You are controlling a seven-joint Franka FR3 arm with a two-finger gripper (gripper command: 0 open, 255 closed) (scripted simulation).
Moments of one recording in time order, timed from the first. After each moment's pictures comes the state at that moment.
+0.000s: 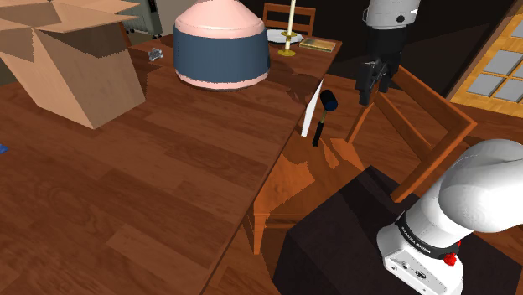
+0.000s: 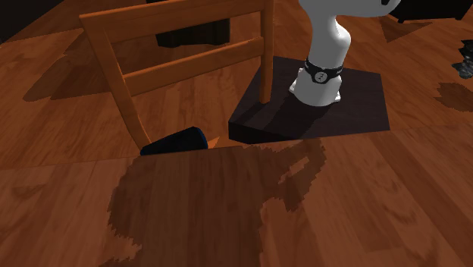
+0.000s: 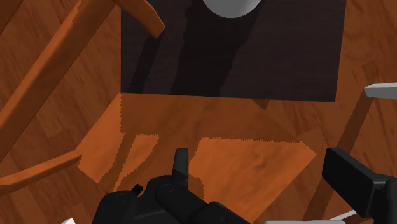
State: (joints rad) arm 0.01 -0.75 0.03 -2.43 -0.06 1.49 0.00
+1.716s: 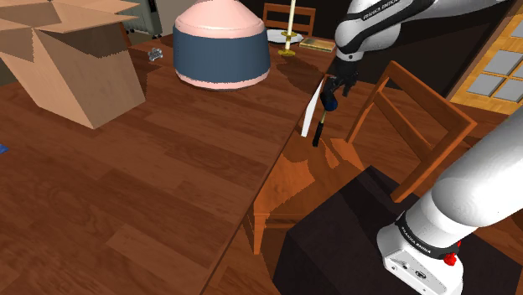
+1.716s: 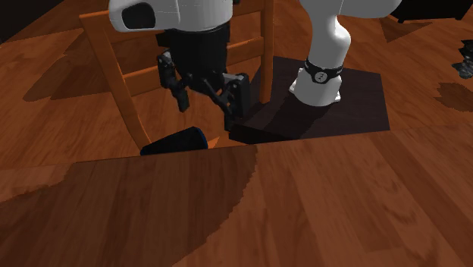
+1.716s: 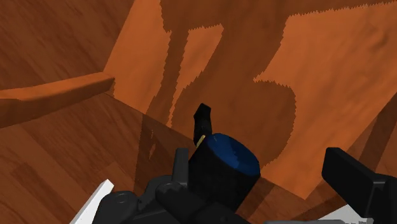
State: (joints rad) arm -0.13 -0.05 -0.24 -2.25 -0.06 2.19 -0.20
